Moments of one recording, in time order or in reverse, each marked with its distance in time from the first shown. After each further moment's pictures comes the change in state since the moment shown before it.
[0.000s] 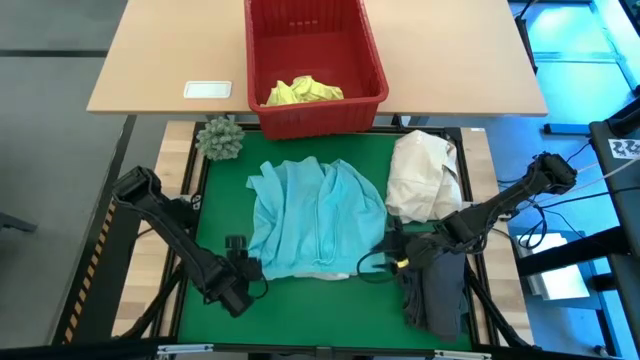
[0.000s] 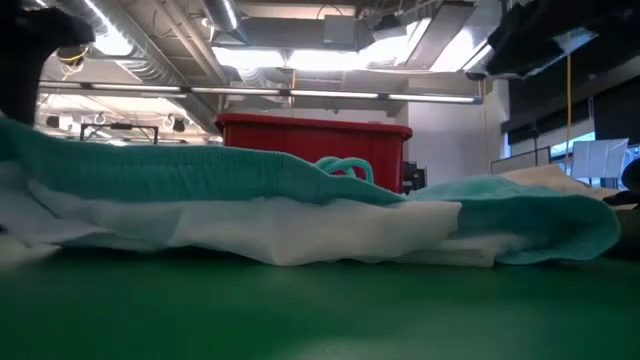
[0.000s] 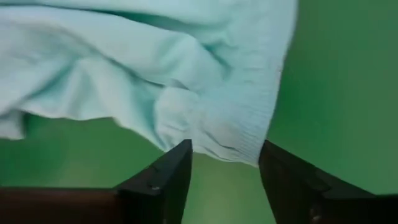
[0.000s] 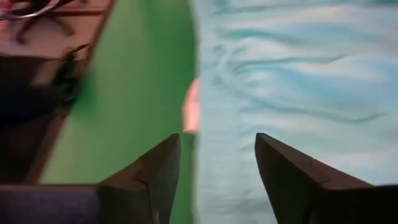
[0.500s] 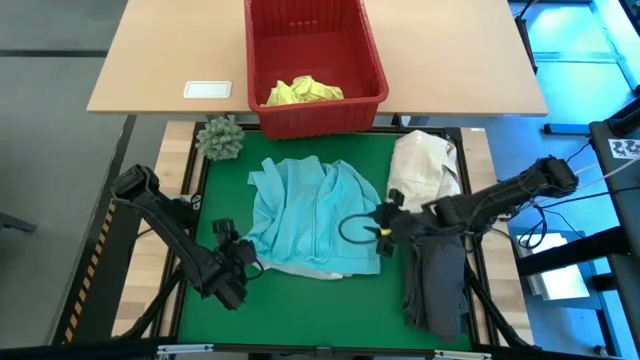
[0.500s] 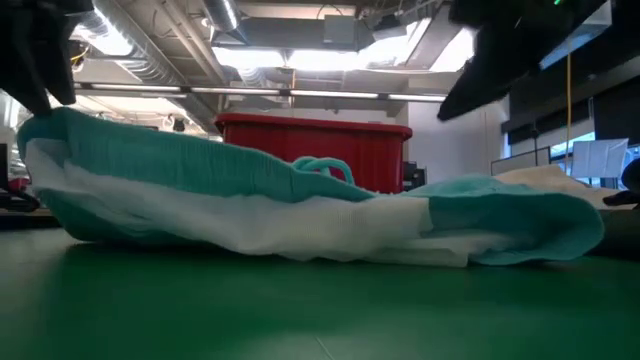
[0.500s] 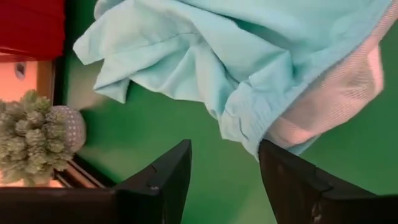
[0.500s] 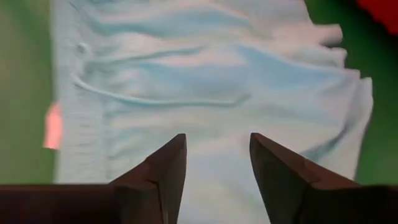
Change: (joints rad) left arm -0.005 -0.021 0.035 -0.303 -0.190 -0.210; right arm -0.217 0.024 0.004 -0.084 0.138 0.015
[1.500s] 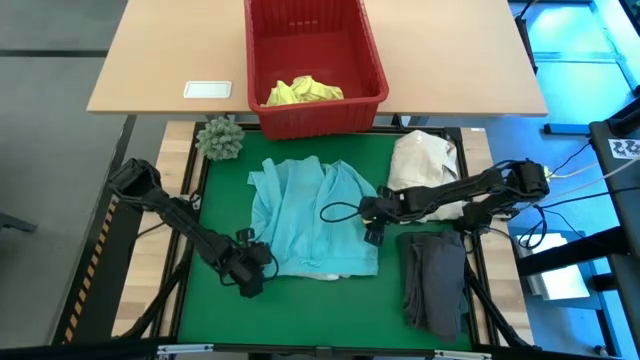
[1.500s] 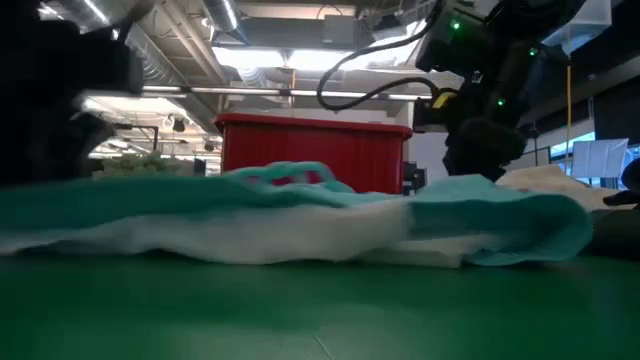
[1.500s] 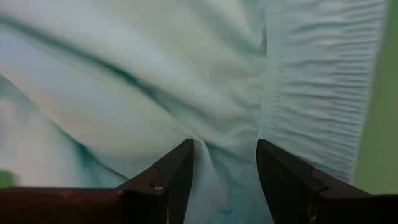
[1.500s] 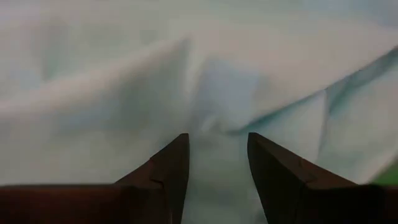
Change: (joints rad) left arm 0.144 -0.055 -0.395 0.840 0.221 0.208; right arm -0.249 0.286 0.000 -0.040 -0.281 -0.075
